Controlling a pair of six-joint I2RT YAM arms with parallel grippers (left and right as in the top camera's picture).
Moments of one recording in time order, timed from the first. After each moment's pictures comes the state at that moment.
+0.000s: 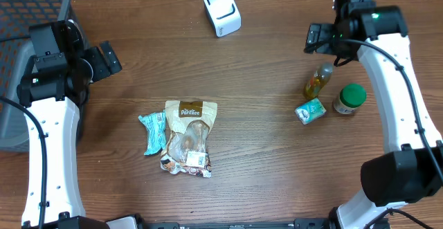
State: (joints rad) left arm 0.21 1.46 1.39 -0.81 0.02 -0.23; right arm 0.09 1.82 1.89 -1.23 0.13 0.28
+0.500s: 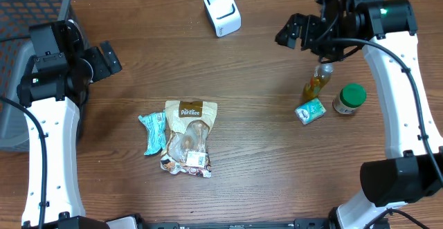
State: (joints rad) left arm 0.21 1.46 1.39 -0.81 0.02 -0.23; right arm 0.11 1.82 1.97 -1.28 -0.41 0.28
